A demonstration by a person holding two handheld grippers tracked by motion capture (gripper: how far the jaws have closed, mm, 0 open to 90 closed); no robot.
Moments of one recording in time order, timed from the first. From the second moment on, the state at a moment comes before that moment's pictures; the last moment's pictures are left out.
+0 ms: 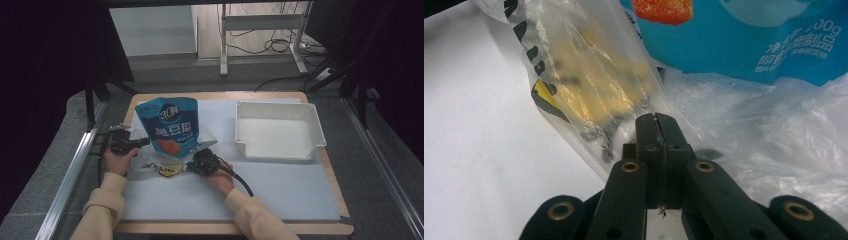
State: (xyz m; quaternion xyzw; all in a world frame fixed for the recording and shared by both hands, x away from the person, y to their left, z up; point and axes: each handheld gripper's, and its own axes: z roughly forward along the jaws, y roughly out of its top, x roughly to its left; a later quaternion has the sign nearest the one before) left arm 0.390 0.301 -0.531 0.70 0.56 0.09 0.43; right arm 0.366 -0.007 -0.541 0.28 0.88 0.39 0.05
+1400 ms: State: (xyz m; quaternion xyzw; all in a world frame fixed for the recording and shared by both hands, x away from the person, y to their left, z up) left arm 0.387 0.296 -0.544 0.72 0.56 0.09 0.40; right arm 0.421 -0.049 -0.450 0.38 0.79 0.46 0.12
